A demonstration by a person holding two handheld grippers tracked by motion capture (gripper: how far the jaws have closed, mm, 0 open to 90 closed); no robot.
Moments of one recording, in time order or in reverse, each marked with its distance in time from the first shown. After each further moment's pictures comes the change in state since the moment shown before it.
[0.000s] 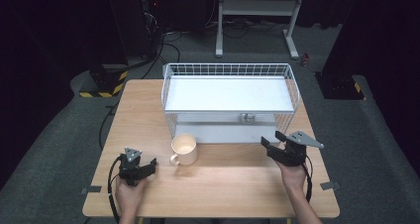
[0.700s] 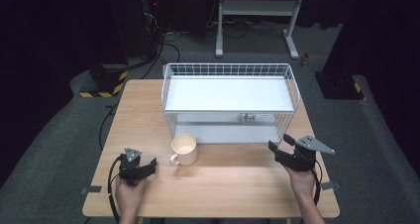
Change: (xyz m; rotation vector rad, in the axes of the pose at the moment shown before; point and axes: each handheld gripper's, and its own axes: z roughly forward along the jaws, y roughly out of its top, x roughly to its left) left arm 0.000 0.000 0.000 0.000 0.000 0.000; right arm -0.011 -0.006 -0.024 -0.008 -0.013 -0.017
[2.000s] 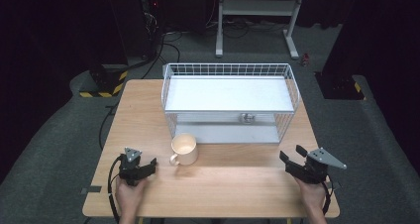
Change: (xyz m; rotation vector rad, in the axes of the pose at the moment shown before) left arm 0.000 0.000 0.000 0.001 -0.001 0.000; right arm -0.019 -0.035 -0.024 0.013 -0.077 0.025
